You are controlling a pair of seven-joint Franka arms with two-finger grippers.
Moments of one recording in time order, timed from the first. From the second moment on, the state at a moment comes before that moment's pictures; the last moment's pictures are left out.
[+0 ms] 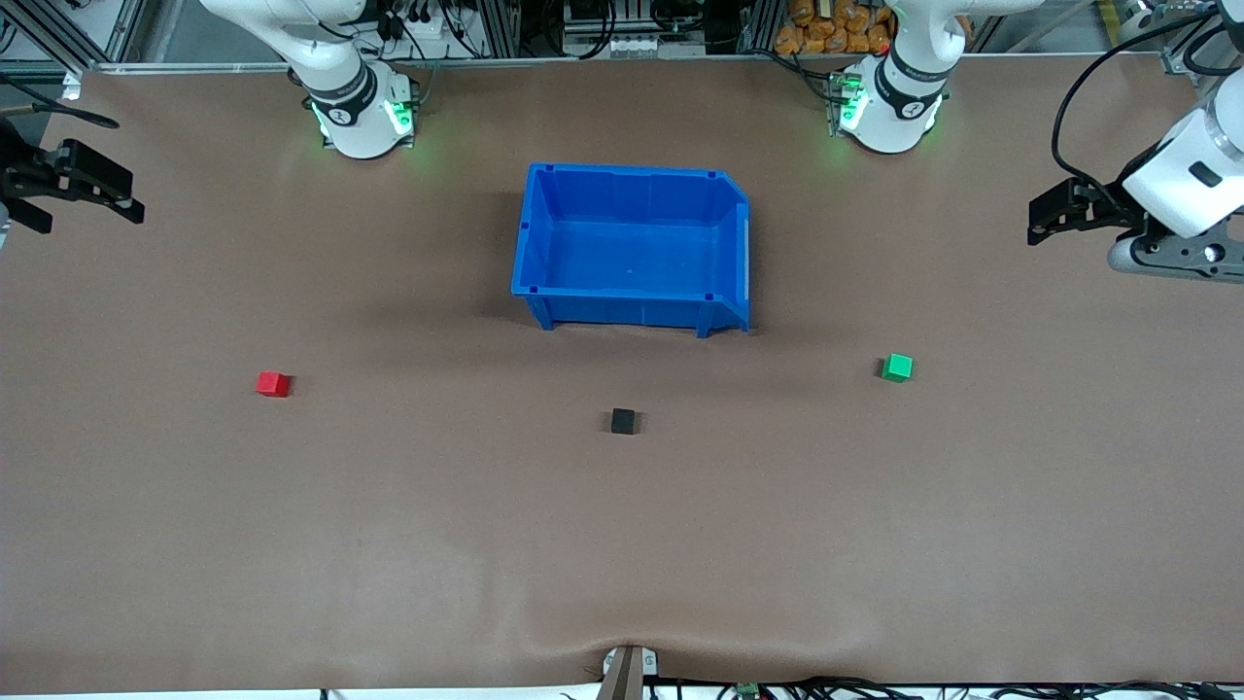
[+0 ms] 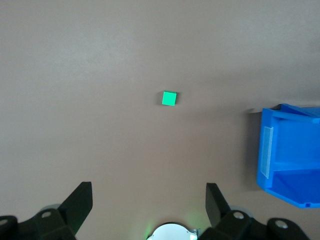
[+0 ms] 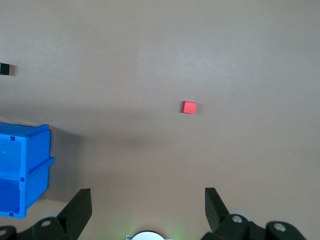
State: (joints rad) left arm -0.05 0.00 -0.05 -1.60 0.04 1.51 0.05; right arm -0.06 -0.01 0.04 -1.46 0.01 1.38 -0.11
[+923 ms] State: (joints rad) left arm -0.05 0.29 -0.05 -1.68 0.04 1.69 0.04; right arm -0.18 0.50 0.03 -1.49 0.05 1.70 -0.11
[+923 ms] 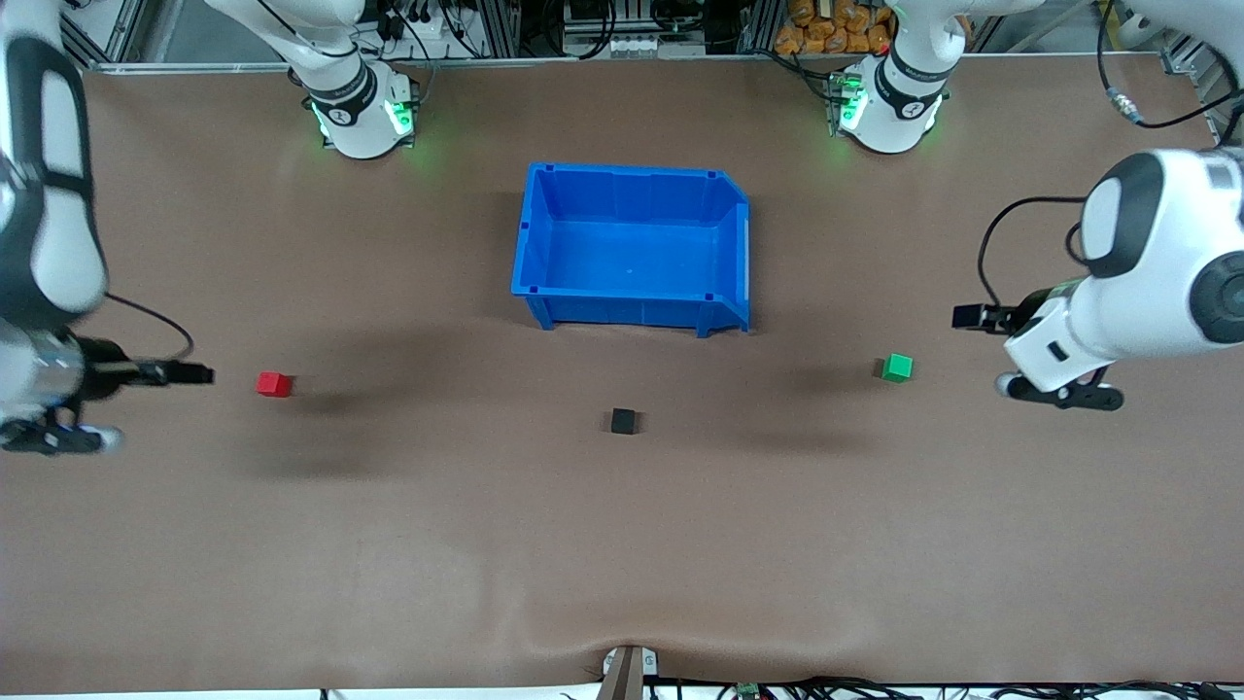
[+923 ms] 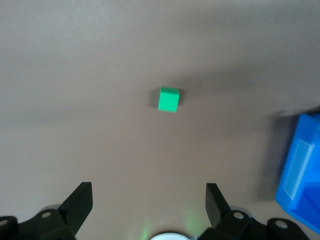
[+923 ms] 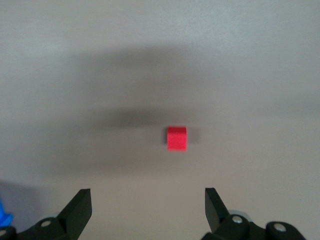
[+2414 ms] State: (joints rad) left arm -0.06 0.49 -0.08 -2.11 0.07 2.48 0.00; right arm -0.22 0.76 0.06 -1.54 0.08 1.82 0.12
